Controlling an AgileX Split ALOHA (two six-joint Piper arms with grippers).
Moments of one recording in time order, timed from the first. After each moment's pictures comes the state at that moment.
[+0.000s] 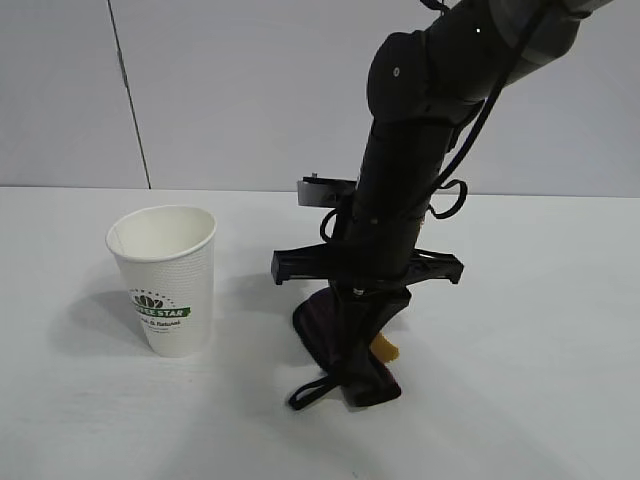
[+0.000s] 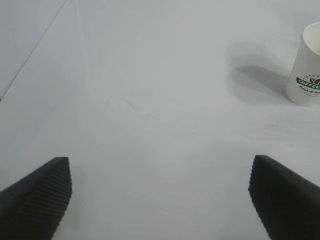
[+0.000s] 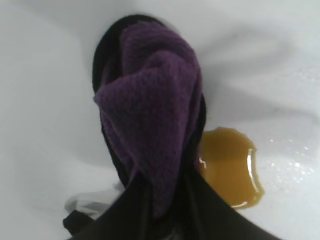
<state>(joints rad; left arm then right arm) 0.05 -0.02 -0.48 0.06 1.13 0.05 0.50 2.17 -1.47 0.14 0.86 0.10</state>
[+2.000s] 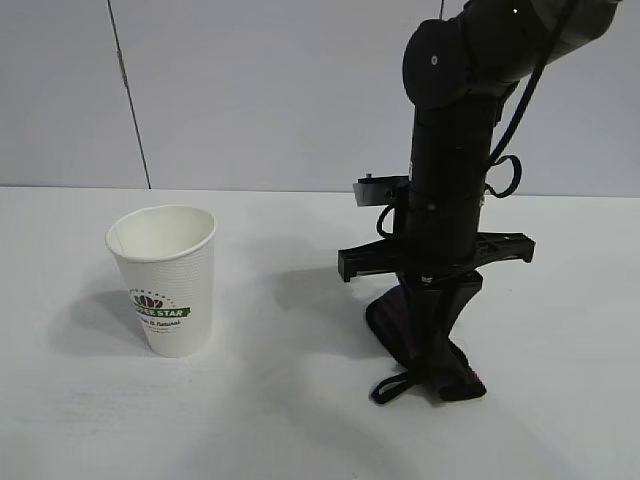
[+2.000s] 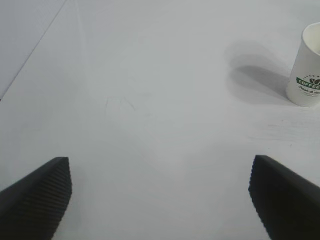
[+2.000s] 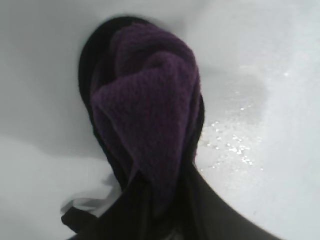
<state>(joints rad) 0.05 -0.02 -0.48 0.06 1.13 0.05 0.43 2.14 -1.47 0.01 1.00 0.19</state>
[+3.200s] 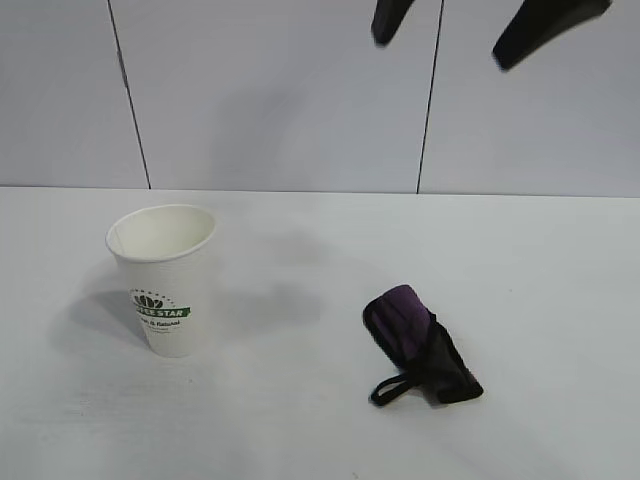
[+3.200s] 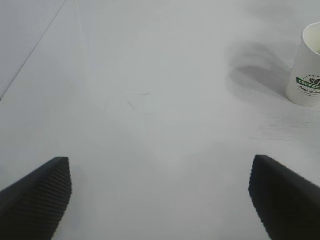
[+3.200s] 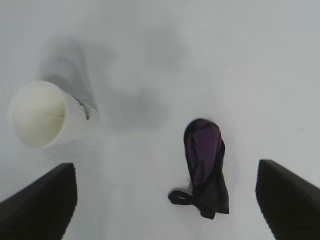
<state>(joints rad) 0.05 -0.02 -0.48 0.06 1.13 0.05 0.43 1.42 -1.47 0.07 0.98 0.19</state>
